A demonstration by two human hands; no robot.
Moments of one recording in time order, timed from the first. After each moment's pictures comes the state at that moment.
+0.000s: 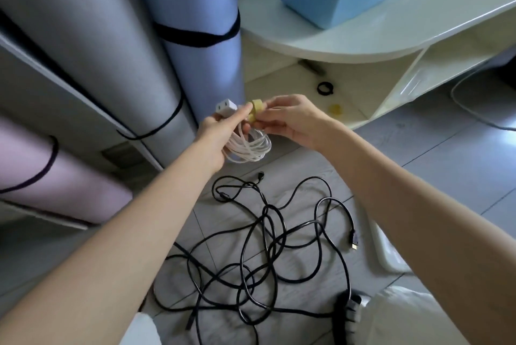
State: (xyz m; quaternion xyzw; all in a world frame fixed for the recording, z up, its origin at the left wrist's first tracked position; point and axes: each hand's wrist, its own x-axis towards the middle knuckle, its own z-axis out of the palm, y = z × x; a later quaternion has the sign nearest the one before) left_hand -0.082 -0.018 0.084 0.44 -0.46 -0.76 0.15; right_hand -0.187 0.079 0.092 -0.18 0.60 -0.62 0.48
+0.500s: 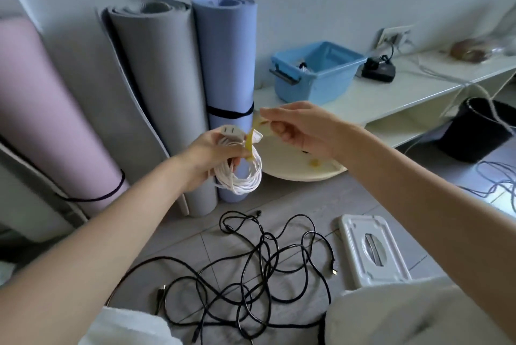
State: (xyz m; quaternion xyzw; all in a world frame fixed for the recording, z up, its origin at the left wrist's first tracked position) left_hand 0.042 0.018 0.242 0.22 -0.69 -0.68 0.10; right_hand -0.089 0.138 0.284 -0.27 0.66 -0.57 0.40
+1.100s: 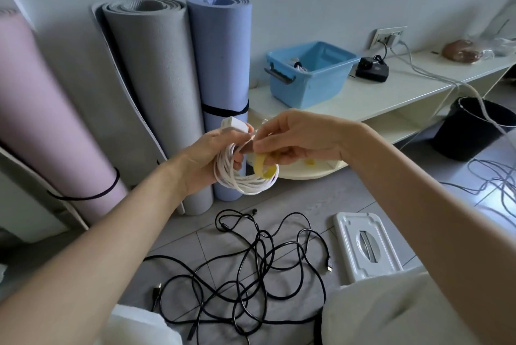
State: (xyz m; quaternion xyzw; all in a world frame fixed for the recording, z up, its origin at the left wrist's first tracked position) left_hand 0.046 0.025 0.247 0.13 -0.58 -0.81 0.03; right_hand -0.075 0.162 0.299 -0.42 0.66 -0.39 0.49
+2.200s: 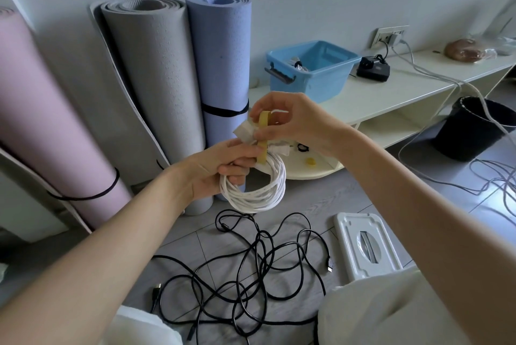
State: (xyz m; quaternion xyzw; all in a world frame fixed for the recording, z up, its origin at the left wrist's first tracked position) left_hand 0.042 0.042 0.249 0.15 -0.58 -0.80 -0.04; right_hand -0.081 0.155 0.292 -0.48 0.69 -0.47 0.26
